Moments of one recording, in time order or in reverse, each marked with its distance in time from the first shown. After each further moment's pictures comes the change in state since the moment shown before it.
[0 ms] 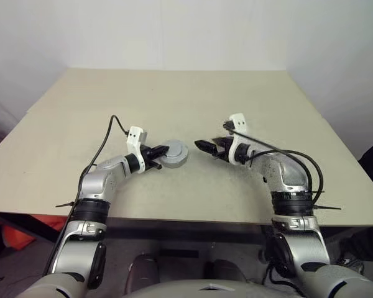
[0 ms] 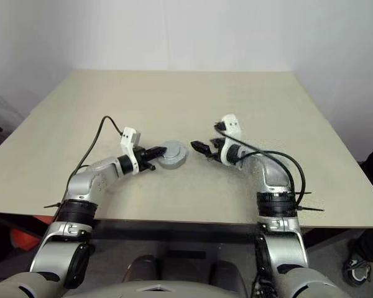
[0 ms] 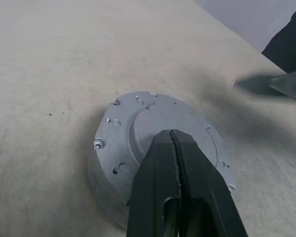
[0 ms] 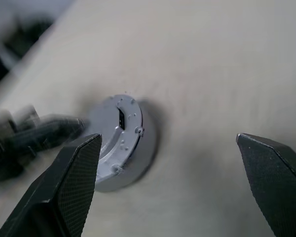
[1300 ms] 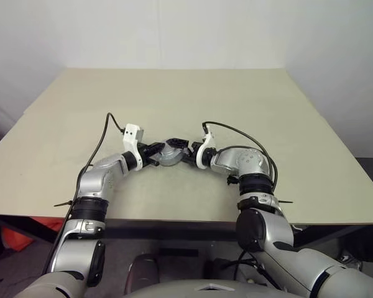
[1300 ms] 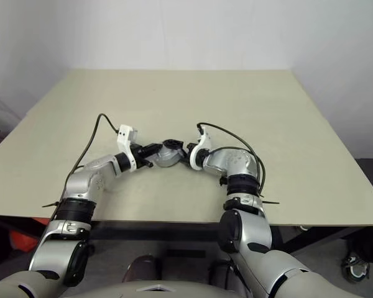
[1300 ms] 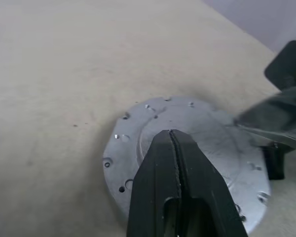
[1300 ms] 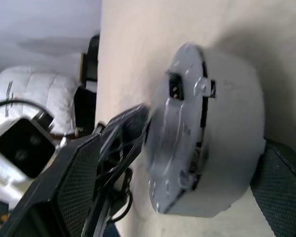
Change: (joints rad) left arm -0.005 0.011 0.029 0.007 0.014 -0.027 0.042; right arm -0.191 0.157 -0.082 0.429 0.232 -0.061 -0.205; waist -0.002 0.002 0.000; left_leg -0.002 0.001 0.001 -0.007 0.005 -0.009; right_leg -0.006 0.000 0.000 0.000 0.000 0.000
